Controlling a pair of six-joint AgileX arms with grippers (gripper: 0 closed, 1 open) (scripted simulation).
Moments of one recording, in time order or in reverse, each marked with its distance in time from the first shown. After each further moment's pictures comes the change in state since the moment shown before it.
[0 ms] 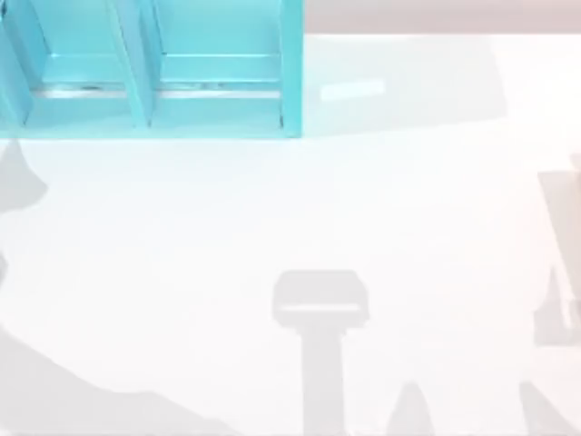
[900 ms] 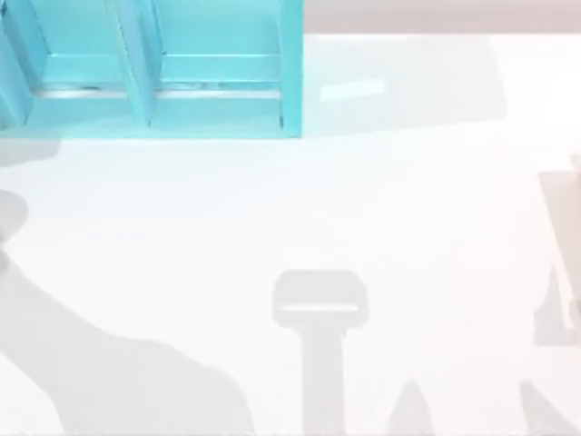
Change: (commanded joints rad) left arm -0.079 0.151 0.288 -0.131 -0.076 -0.013; right arm 0.000 0.000 0.000 0.000 0.000 0.000
